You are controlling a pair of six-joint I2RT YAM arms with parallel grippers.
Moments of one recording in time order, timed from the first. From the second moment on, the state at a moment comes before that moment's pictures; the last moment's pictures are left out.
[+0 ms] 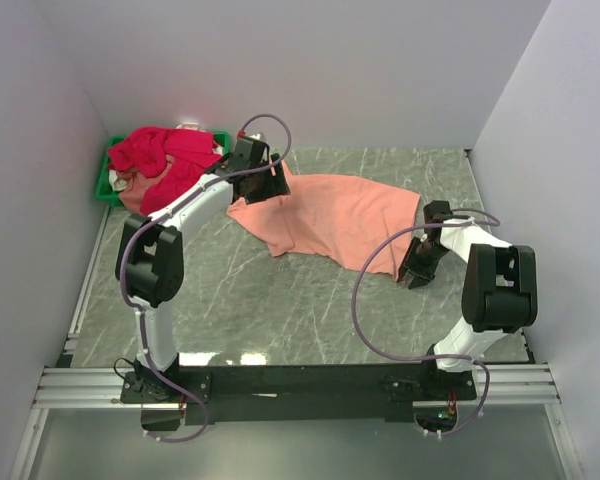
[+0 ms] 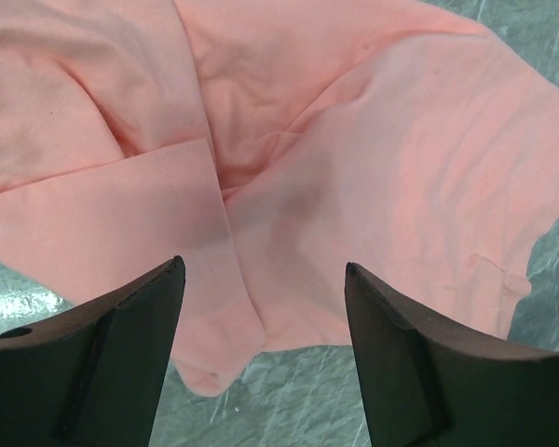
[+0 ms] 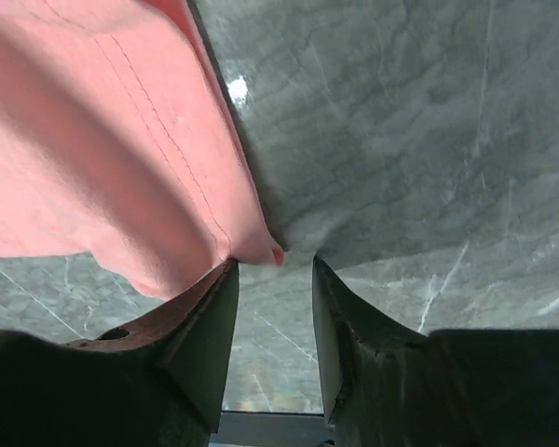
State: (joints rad) left arm -0.43 1.96 1.63 -0.43 0.03 -0.61; right arm -0.06 1.66 0.95 -0.75 -0.13 0.45
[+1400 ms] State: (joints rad) left arm -0.40 2.27 1.93 -0.54 -0.14 -0.57; right arm -0.07 1.69 0.96 -0.70 -0.16 0.44
